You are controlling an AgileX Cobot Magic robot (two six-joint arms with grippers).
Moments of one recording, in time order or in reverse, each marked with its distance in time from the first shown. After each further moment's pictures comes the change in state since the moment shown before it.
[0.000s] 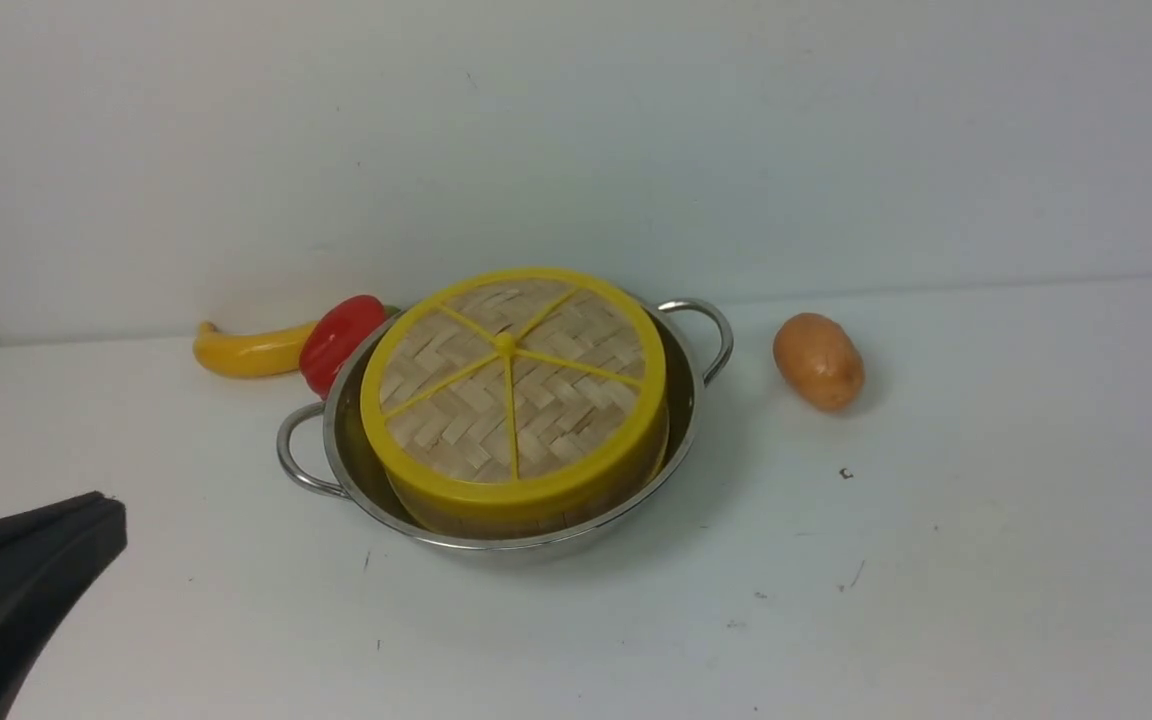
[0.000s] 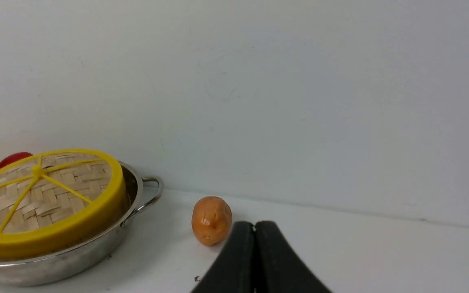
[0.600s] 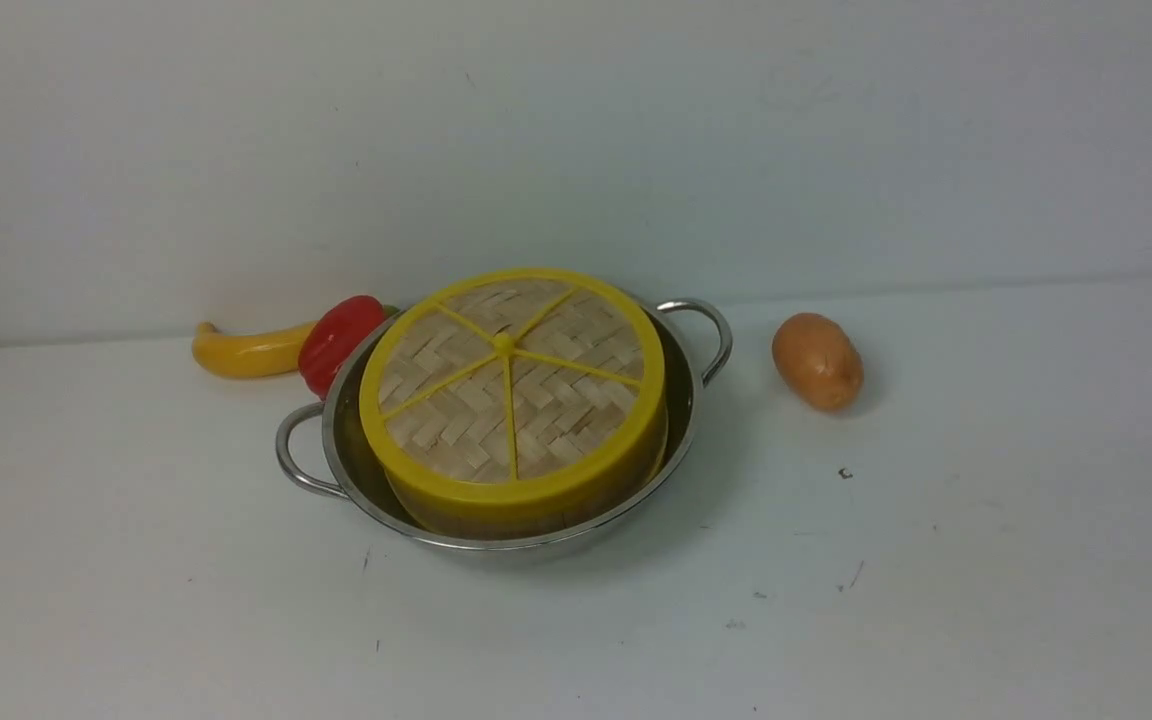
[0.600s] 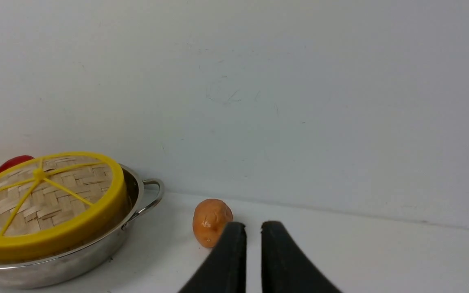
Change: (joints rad) right arm 0.000 0.000 0.000 0.002 -0.003 0.003; left arm 0.387 -0.247 0.204 0.084 0.005 0.054
